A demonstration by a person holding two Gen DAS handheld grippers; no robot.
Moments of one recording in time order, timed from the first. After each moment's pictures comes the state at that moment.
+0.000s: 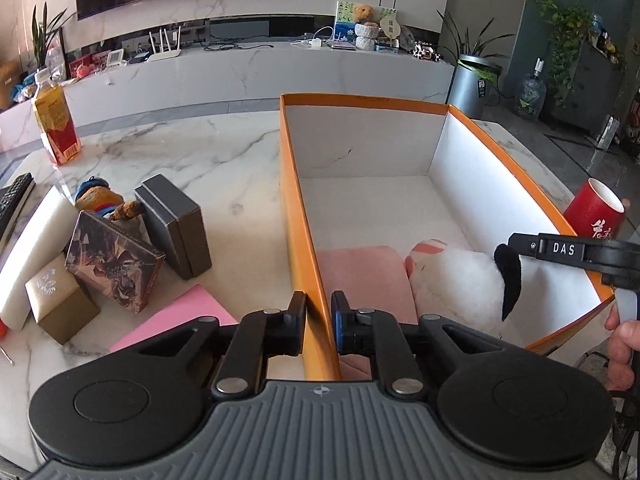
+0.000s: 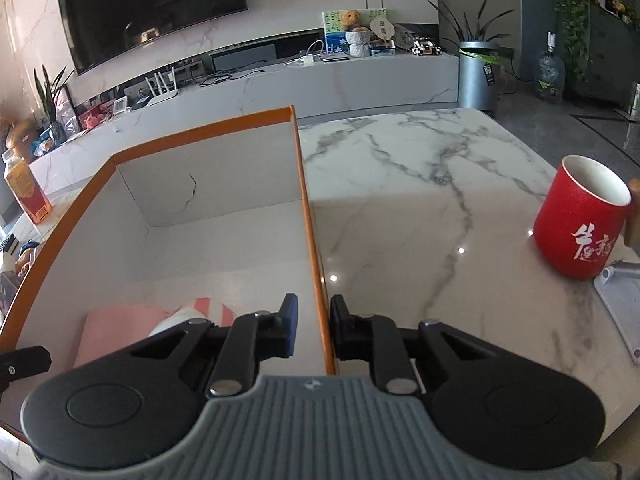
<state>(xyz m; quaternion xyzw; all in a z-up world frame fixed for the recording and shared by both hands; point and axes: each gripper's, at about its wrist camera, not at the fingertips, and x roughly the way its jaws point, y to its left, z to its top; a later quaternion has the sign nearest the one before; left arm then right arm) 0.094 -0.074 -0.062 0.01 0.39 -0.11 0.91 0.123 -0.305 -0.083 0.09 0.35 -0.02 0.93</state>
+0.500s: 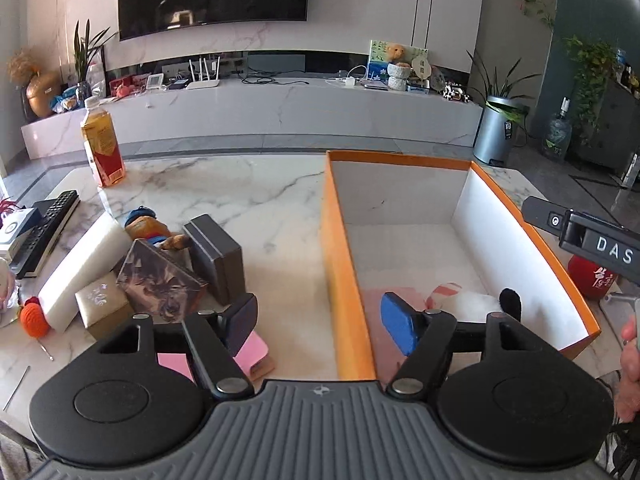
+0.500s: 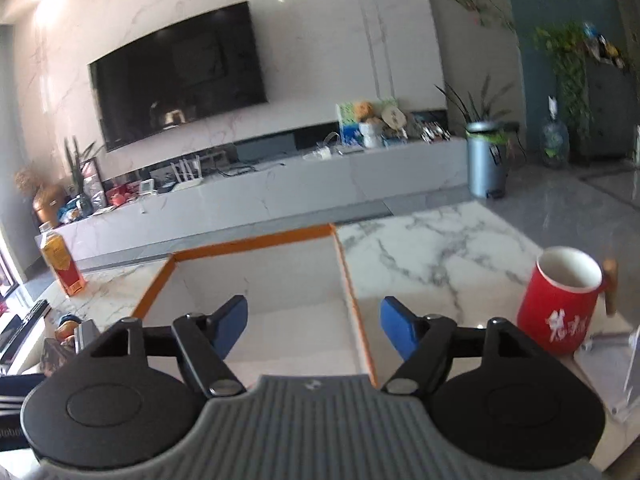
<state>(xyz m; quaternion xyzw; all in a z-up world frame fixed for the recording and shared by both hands) 0.066 -0.056 -0.017 -0.01 0.35 -0.05 0.94 0.074 -0.284 -0.017 0.06 0.19 0.05 0.98</state>
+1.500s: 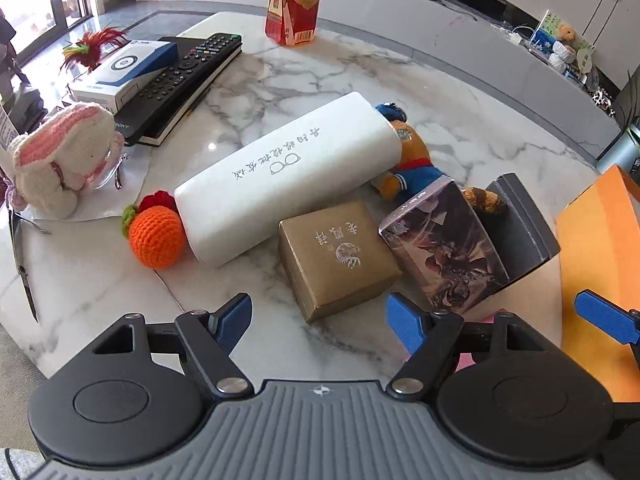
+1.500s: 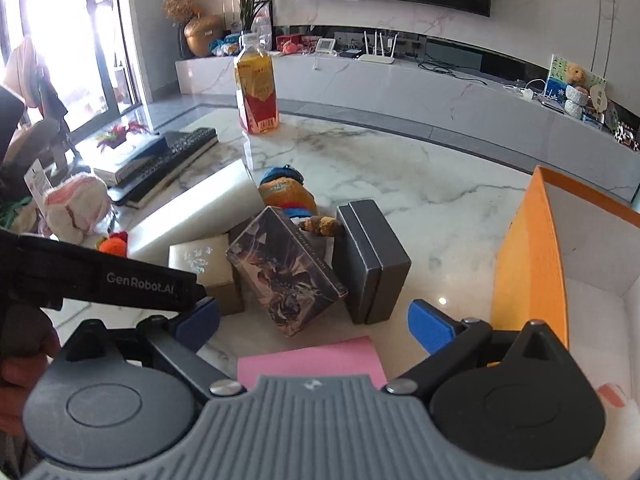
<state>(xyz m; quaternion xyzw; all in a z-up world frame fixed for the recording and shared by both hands) 0.143 0.146 -0.093 -0.14 0.50 0.10 0.85 0.136 -0.008 -0.074 -0.11 0.36 0.24 0.89</state>
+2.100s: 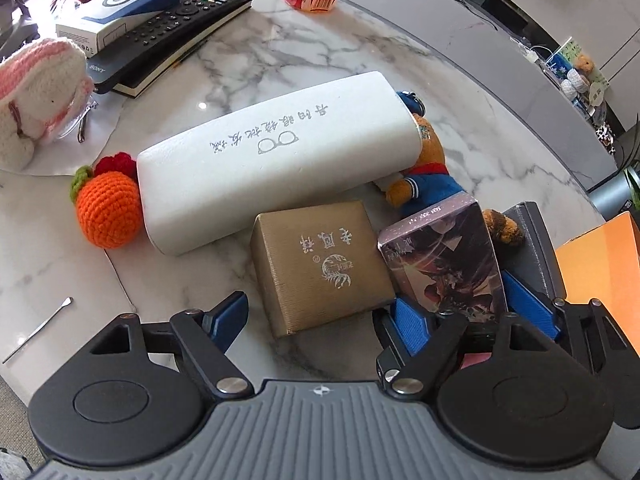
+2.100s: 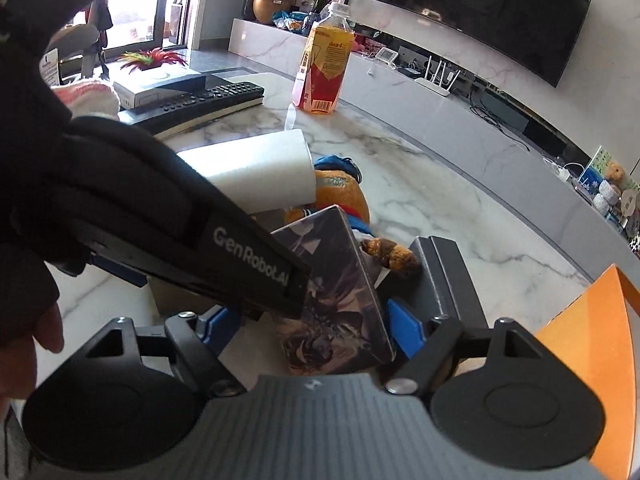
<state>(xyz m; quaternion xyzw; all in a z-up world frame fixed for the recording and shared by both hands) 0.164 0.158 -0.119 -0.24 0.50 0.10 0.82 0.150 0.053 -0.116 -0.26 0.30 0.28 0.88</state>
